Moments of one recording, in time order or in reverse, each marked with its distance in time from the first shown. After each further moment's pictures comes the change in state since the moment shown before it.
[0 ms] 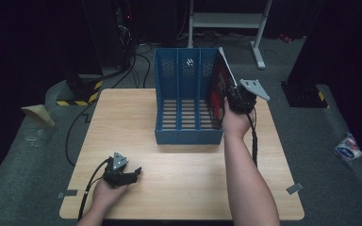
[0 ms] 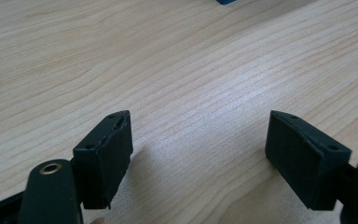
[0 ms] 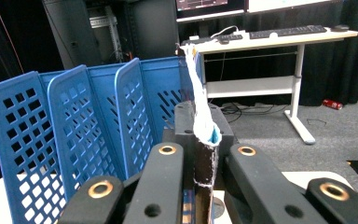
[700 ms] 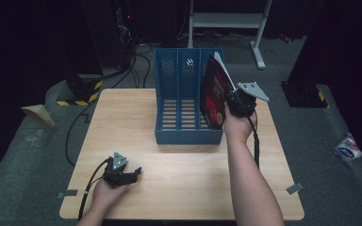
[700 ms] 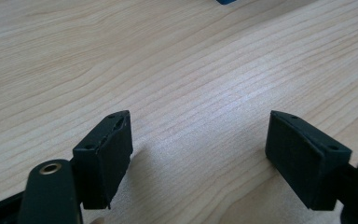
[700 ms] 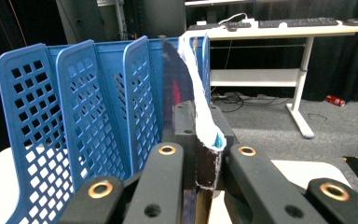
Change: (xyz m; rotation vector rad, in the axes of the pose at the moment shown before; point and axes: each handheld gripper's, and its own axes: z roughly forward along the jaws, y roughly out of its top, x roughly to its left) left arm 0.000 0.000 0.000 -0.001 0.002 0.000; right arm 0.001 -0.004 -0.010 0.062 0.023 -0.062
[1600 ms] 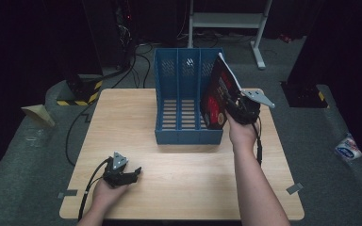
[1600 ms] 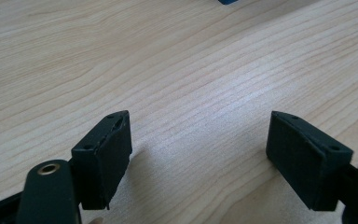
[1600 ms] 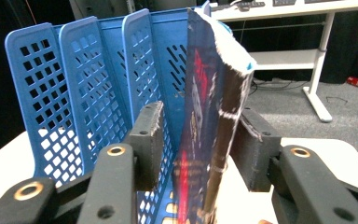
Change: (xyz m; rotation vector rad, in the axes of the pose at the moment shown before) left arm 0.000 0.000 0.000 0.001 0.004 -0.003; right arm -0.016 -0.017 -0.009 0.063 0.058 0.041
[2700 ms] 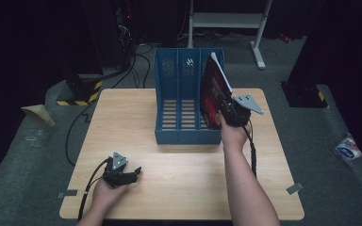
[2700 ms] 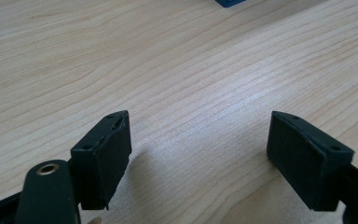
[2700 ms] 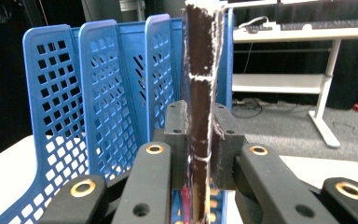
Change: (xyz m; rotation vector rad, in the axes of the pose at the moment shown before) left arm 0.001 0.000 -0.001 -0.008 0.005 0.003; right arm 0.015 -0.022 0.014 -0.095 0.029 -0.053
